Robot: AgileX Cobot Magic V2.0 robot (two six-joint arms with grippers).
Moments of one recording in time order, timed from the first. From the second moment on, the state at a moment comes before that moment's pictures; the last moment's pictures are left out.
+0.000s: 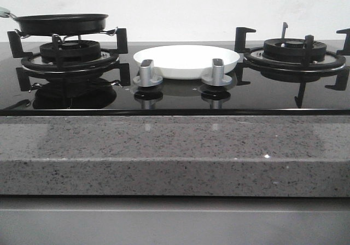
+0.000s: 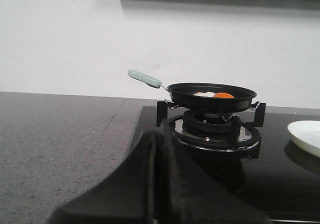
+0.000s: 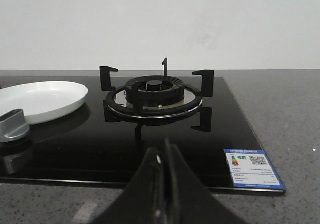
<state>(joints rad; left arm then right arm) -0.03 0.00 0.00 -0.01 -0.07 -0.05 0.05 -0.01 0.03 0.01 -0.02 0.06</state>
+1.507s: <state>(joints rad) -0.03 0.13 -0.46 -0.01 0.38 -0.05 0.05 0.12 -0.41 0.01 0.37 0.06</state>
